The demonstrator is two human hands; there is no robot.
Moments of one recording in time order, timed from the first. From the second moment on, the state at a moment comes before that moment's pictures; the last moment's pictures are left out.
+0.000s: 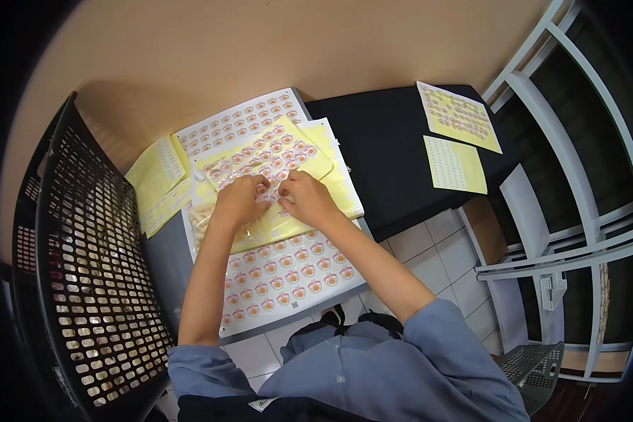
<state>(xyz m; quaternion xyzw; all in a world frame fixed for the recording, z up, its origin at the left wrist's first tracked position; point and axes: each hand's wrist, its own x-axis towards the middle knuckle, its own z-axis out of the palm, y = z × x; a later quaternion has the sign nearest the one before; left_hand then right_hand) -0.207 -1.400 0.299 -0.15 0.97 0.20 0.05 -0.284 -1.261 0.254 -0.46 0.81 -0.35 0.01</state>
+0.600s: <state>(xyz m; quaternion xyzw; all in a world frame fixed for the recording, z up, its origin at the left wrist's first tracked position) -0.212 -1.392 0.304 -0.17 0.97 0.15 0.08 -0.276 -1.273 0.246 -0.42 0.86 -0.29 -0.07</state>
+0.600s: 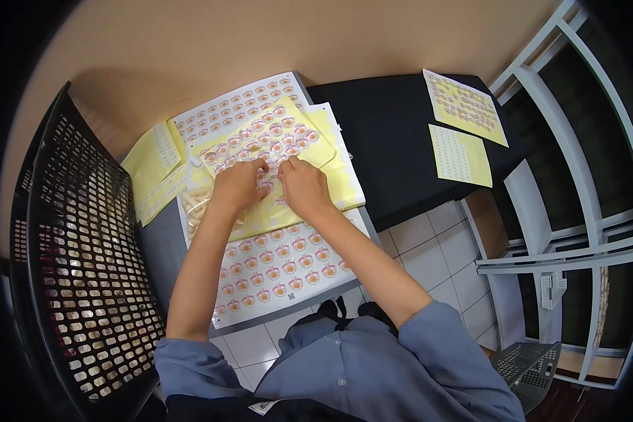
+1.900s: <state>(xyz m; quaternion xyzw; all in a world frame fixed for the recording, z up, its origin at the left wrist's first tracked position) -0.260 -1.174 0.442 0.20 0.84 0.51 -0.06 0.085 -0.723 0.024 0.56 0.80 -0.16 -0.17</state>
